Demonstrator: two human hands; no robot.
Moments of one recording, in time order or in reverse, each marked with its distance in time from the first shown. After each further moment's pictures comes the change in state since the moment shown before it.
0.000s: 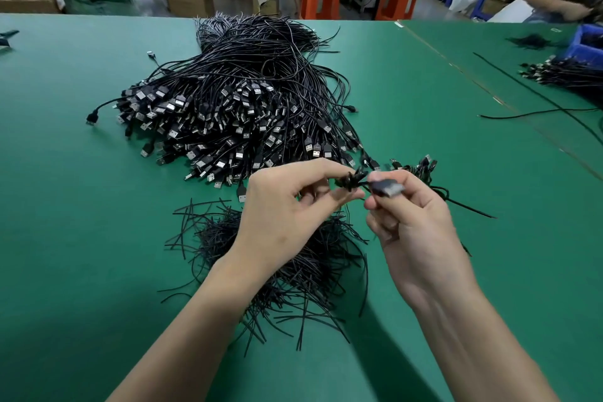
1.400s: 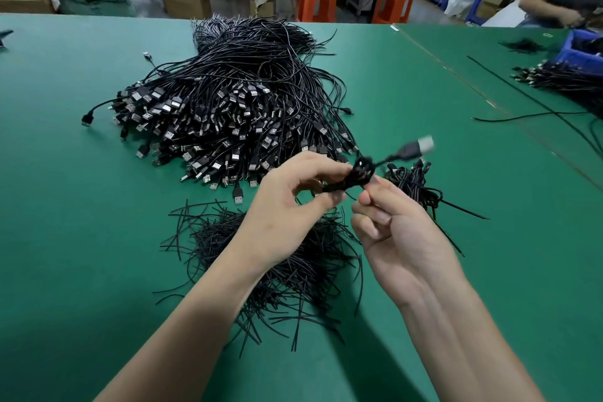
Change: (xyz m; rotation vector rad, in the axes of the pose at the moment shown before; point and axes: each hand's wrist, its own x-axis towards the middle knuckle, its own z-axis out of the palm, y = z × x) left_hand 0.005 -0.006 0.004 -0.237 -0.119 -0.143; right_hand 0.003 -0.004 0.012 0.310 0.079 0.250
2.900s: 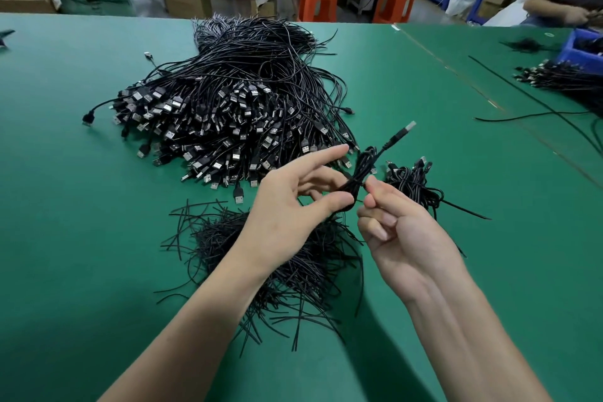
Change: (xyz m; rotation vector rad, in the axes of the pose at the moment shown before) left_hand -0.003 -0.002 0.002 -0.063 0.017 -0.097; right_hand 0.005 -0.003 -0.007 -0.016 0.035 0.044
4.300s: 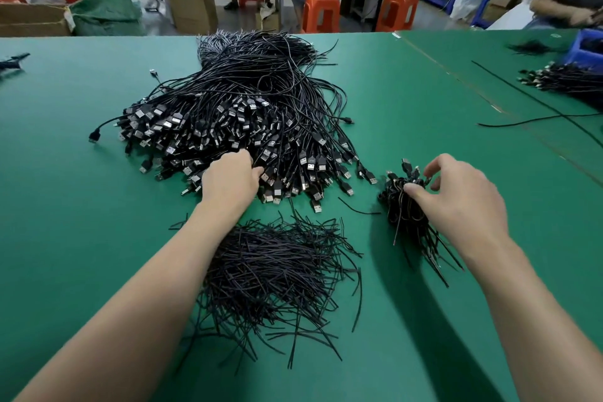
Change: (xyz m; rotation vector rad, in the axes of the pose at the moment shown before) left_hand 0.076 -0.082 -0.075 1.291 0.147 -0.415; right_hand 0.066 -0.073 -0.065 -1.858 0.419 -0.549
